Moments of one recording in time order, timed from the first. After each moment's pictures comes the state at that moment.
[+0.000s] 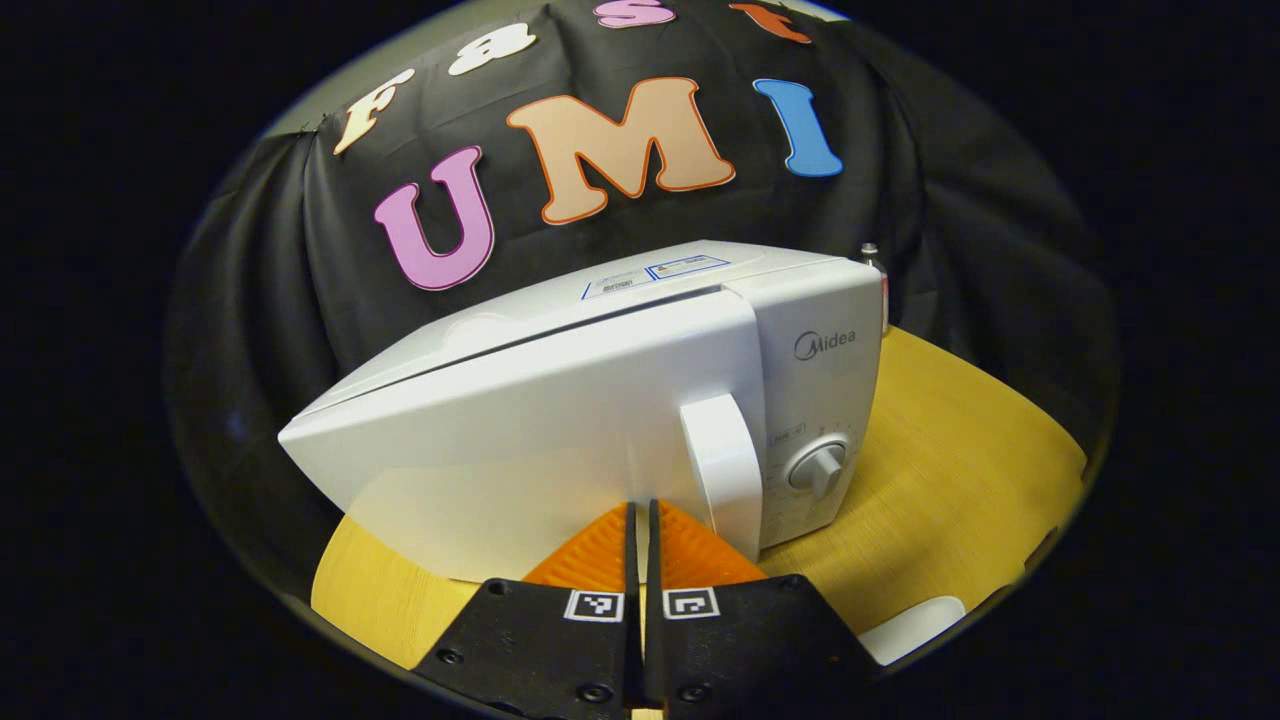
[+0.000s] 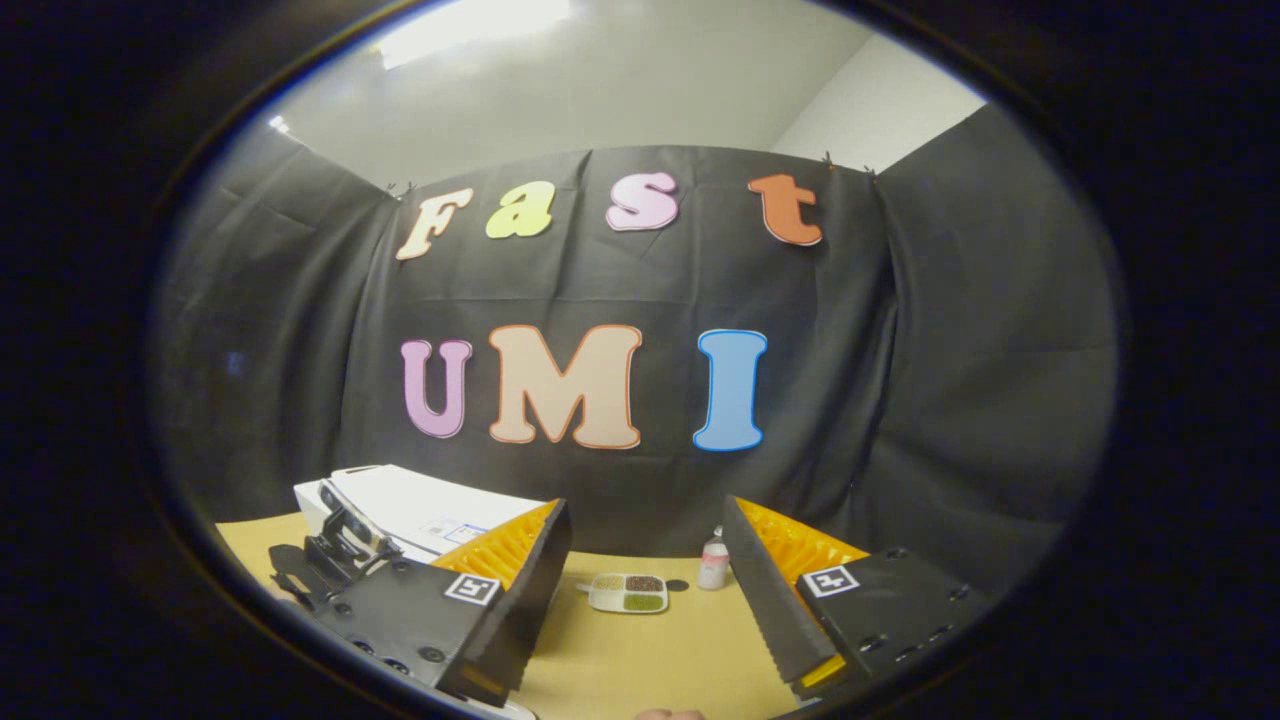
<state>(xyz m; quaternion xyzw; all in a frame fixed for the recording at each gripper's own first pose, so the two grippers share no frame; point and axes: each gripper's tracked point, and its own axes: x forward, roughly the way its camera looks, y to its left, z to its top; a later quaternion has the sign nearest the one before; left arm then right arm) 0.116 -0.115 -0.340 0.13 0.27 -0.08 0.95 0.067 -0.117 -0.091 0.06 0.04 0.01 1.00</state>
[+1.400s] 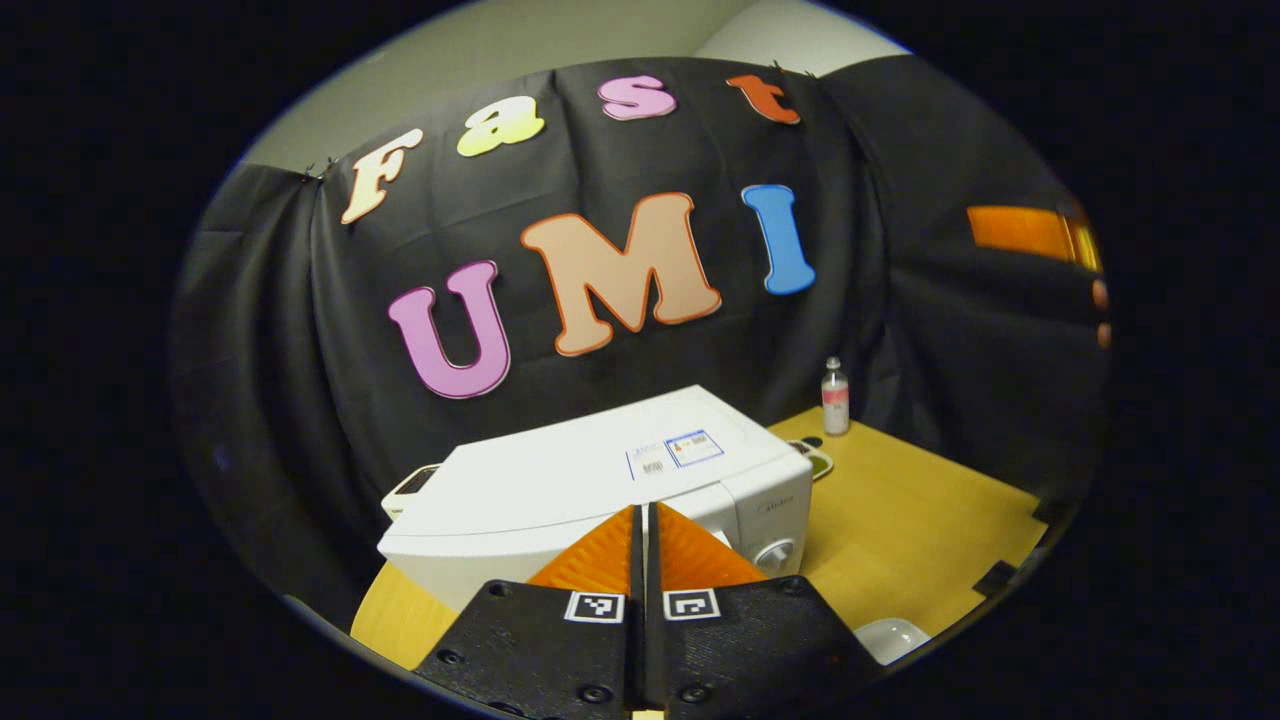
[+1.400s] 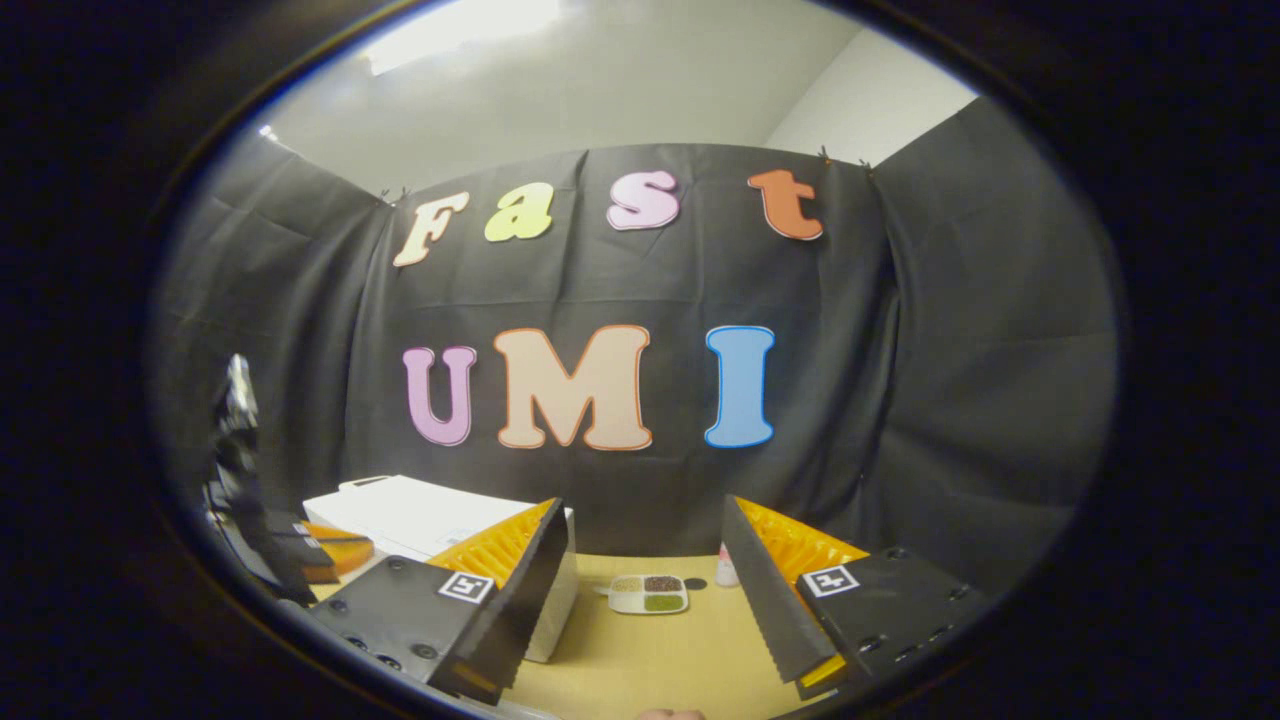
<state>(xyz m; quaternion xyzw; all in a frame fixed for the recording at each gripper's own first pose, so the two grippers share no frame) 0.100 -0.108 -0.157 0.10 0.13 -0.12 0.98 0.070 -0.088 -0.086 0.08 0.04 0.01 1.00</state>
